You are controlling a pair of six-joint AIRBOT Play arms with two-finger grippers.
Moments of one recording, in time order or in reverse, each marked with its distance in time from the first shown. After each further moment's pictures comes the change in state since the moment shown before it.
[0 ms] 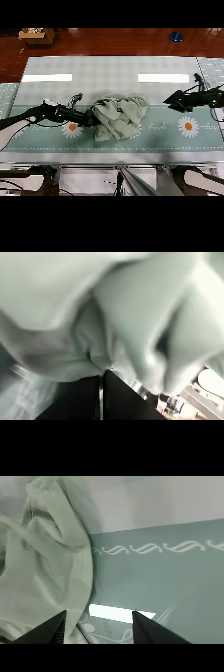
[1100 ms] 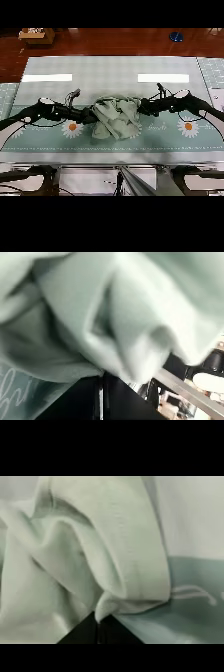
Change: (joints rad) left arm 0.040 0.089 0.001 -0.008 -0.016 0.041; right arm 0.381 -0.178 -0.051 0.234 -0.284 -0.051
